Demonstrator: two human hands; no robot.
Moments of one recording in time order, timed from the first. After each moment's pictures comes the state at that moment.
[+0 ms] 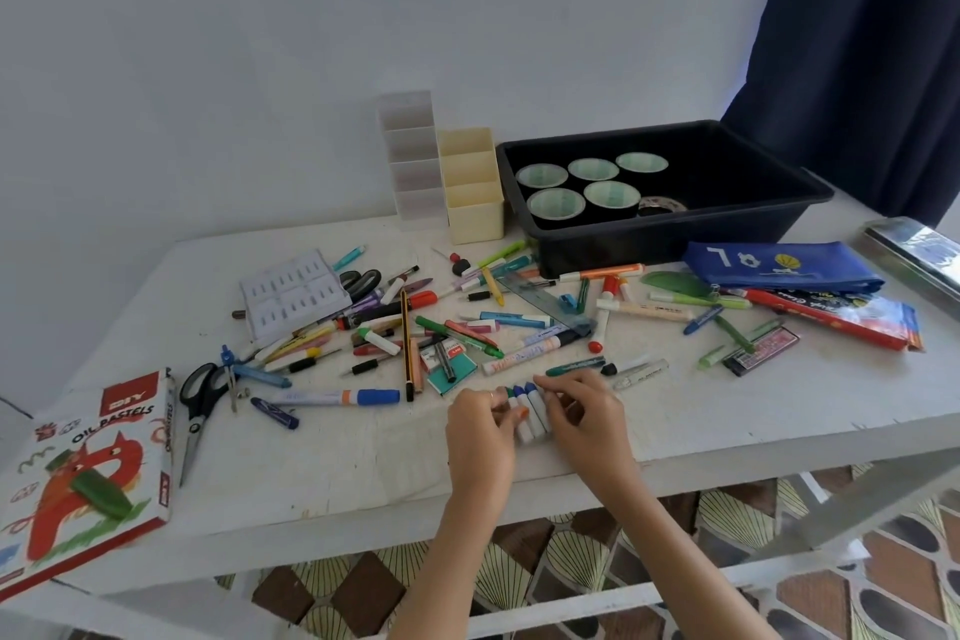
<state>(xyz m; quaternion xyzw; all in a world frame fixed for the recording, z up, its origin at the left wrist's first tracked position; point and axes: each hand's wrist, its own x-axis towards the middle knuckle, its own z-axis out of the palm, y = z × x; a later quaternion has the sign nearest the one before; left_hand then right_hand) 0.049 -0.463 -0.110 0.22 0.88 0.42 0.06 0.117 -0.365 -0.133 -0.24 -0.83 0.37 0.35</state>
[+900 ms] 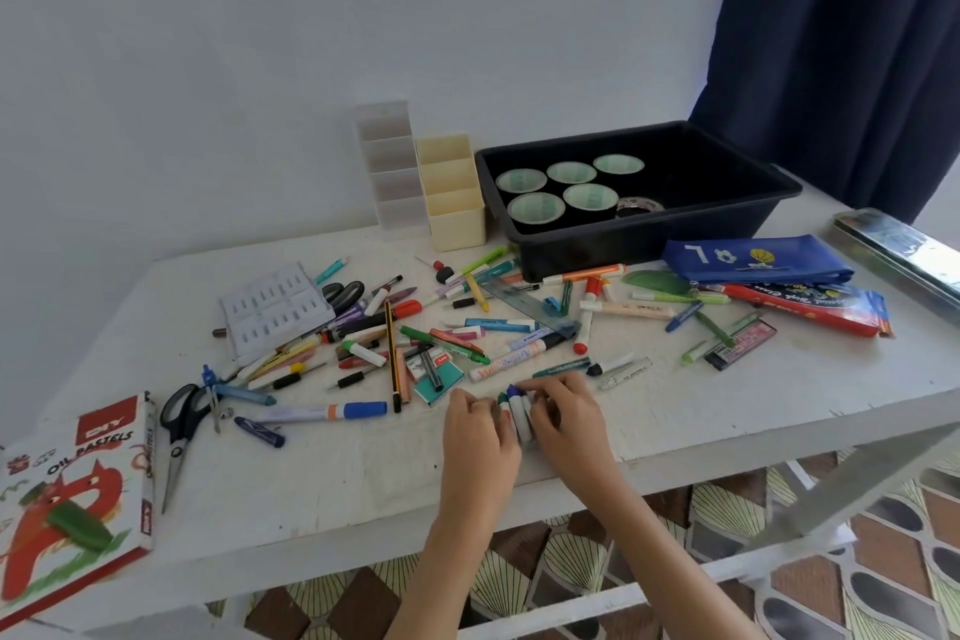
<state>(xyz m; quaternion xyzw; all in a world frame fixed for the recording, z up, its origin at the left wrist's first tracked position) 0.054 -0.466 -0.111 0.31 0.88 0.37 0.04 0.114 -0.368 -0.137 -0.26 -0.84 0.36 0.31</state>
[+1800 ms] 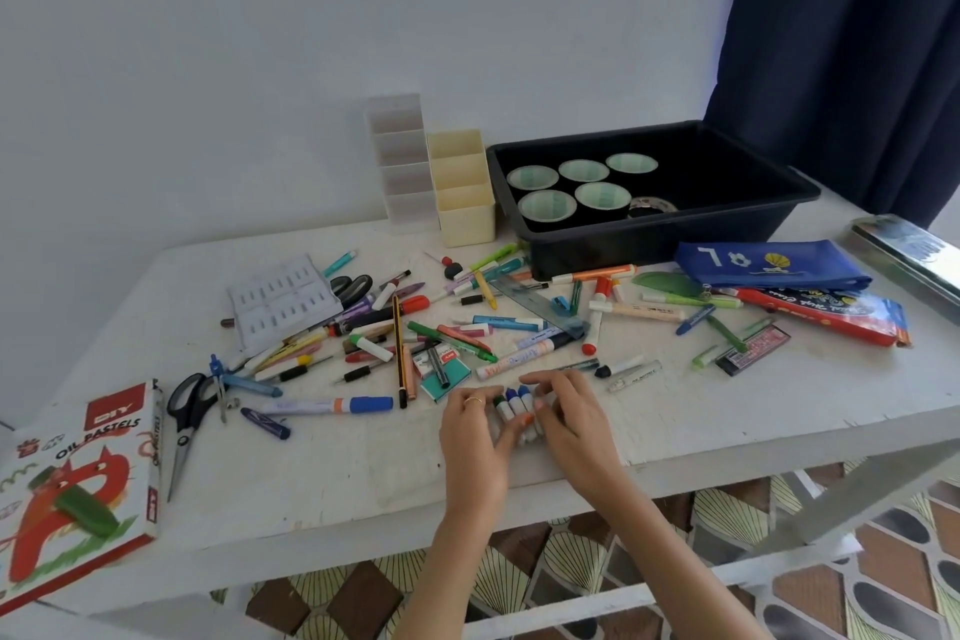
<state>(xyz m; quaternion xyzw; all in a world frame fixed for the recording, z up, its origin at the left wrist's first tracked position) 0.050 -0.467 -0.121 0.28 0.84 0.46 0.01 0.114 -0.367 -0.137 -0.23 -0.84 0.41 0.28</state>
